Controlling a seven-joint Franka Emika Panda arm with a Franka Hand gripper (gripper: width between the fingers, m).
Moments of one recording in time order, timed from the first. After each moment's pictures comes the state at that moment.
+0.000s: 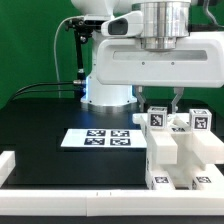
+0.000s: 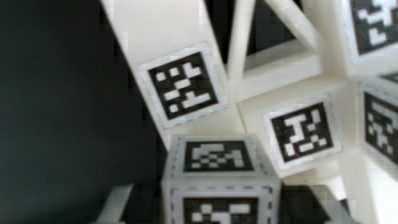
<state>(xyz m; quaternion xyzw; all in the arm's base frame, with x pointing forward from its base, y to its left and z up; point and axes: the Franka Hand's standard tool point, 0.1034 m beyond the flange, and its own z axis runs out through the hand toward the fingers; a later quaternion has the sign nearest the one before) 0.546 0.055 0.125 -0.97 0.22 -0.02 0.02</state>
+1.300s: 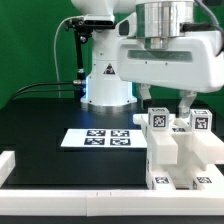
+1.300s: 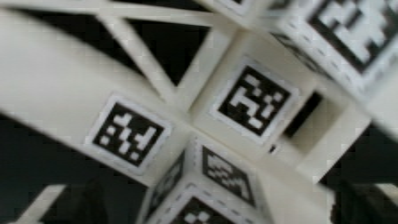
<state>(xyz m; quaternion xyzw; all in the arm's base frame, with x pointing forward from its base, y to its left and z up) 0.548 0.065 0.126 -0.92 0.39 -0.02 0.03</state>
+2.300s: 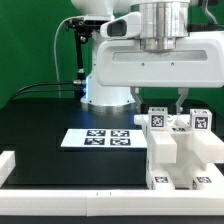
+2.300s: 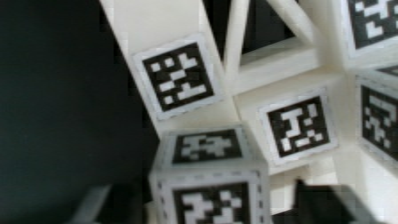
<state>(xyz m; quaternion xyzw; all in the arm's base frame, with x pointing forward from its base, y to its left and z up) 0.549 0.056 0.124 -0.98 0.18 -0.02 0.02</state>
